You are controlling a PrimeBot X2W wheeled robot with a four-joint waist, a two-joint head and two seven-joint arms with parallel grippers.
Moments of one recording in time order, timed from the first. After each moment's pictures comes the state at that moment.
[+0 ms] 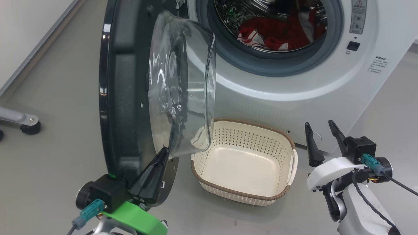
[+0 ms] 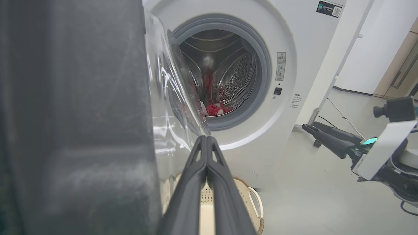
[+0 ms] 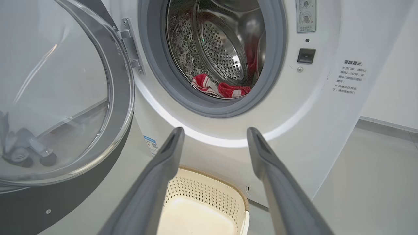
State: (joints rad) left arm -0.05 0.21 -0.48 -0.16 -0.53 0.07 -0.05; right arm -0.26 -0.06 0.12 0.50 0.23 0.03 -0.26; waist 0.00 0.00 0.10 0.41
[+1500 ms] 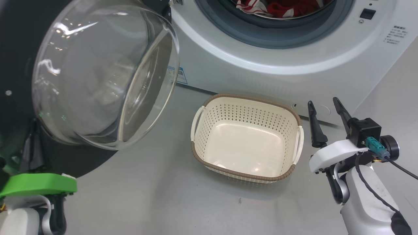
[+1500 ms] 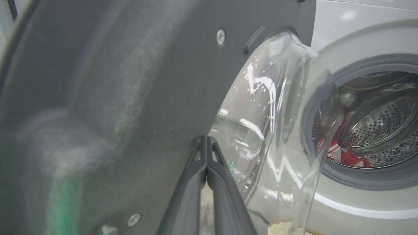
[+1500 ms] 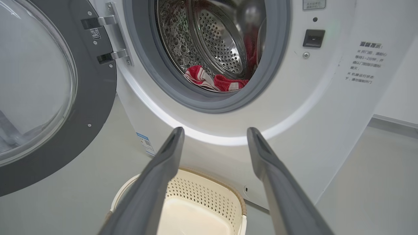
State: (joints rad) left arm -0.12 0.17 0.00 0.07 -0.59 0.11 -0.21; right arm -0.32 -0.06 0.11 0.46 0.17 0.03 -0.26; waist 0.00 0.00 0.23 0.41
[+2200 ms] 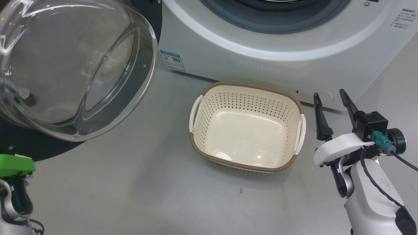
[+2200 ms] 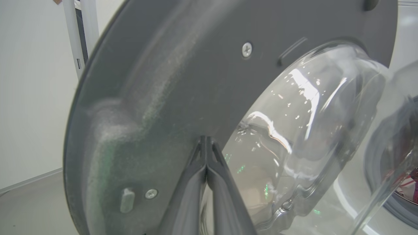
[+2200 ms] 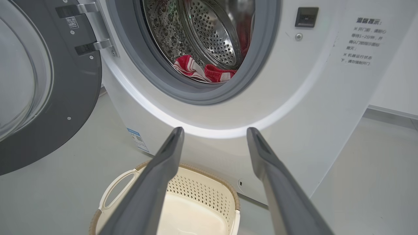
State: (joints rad) left arm -0.27 0.21 0.16 0.27 -0.63 0.11 -0.25; right arm -0.35 -0.08 0.10 0.44 0.16 0.03 -0.26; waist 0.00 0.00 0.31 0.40
